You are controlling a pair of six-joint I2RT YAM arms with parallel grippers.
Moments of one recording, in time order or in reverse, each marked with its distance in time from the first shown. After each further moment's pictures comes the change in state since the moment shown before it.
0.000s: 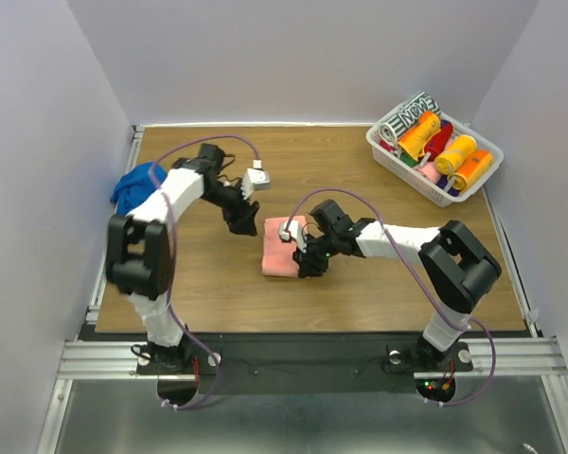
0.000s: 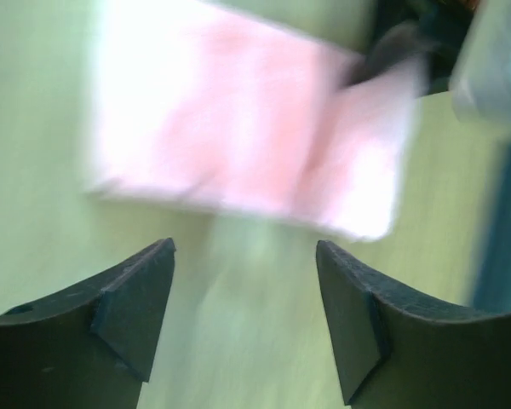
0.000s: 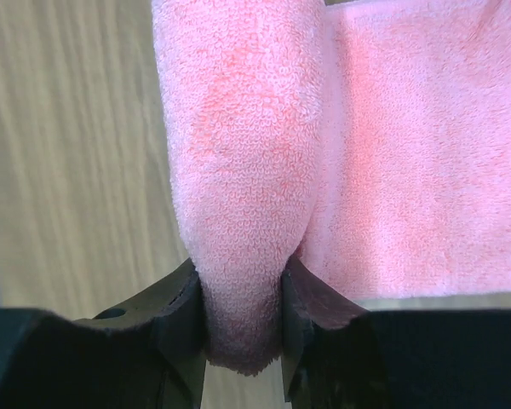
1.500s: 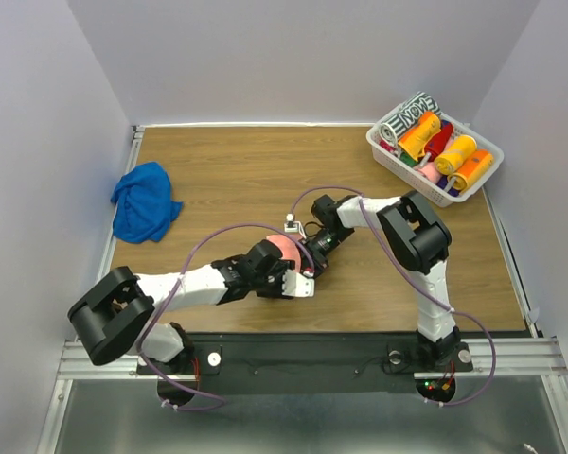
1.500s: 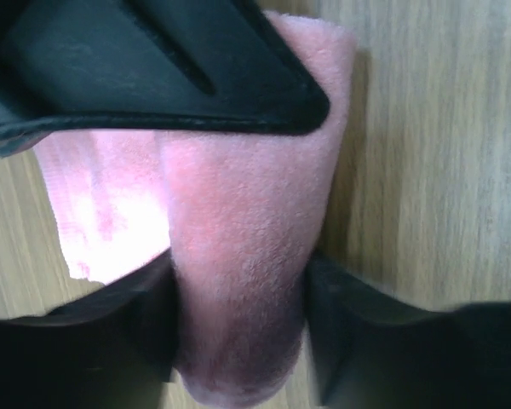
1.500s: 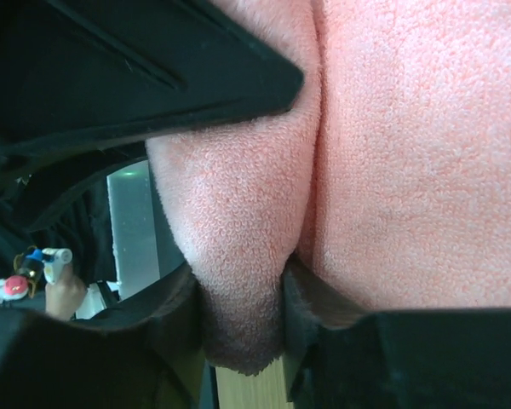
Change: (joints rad) left arm -0.634 -0.529 -0.887 0.928 -0.732 -0.106; right arm -0.150 0.431 0.361 -0.603 -0.629 0.045
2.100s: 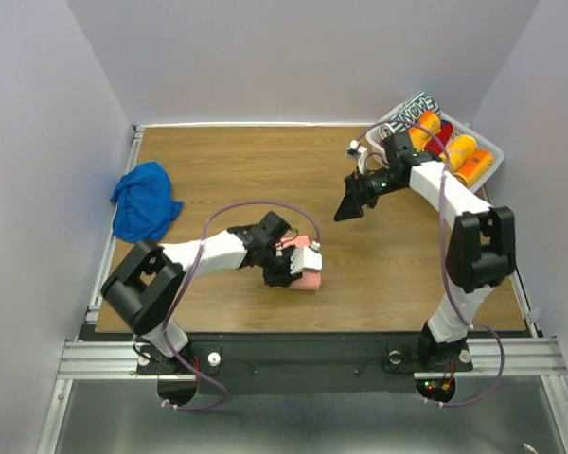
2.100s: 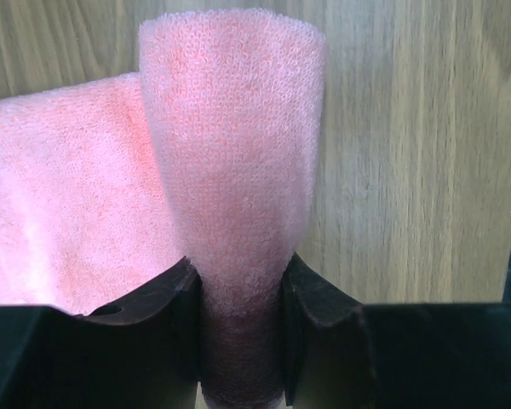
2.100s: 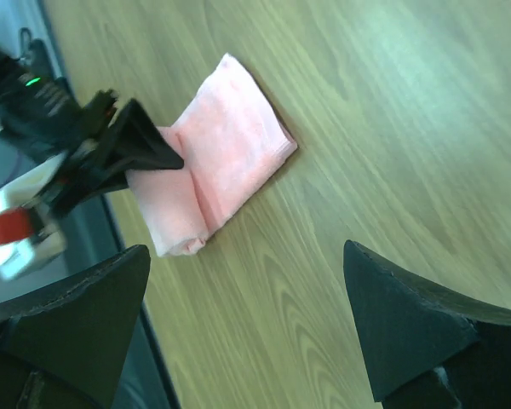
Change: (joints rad) left arm 0.113 0.212 0.274 -0.292 0.325 -0.089; right arm -0.372 -0.298 0.153 -0.043 0.213 0.070
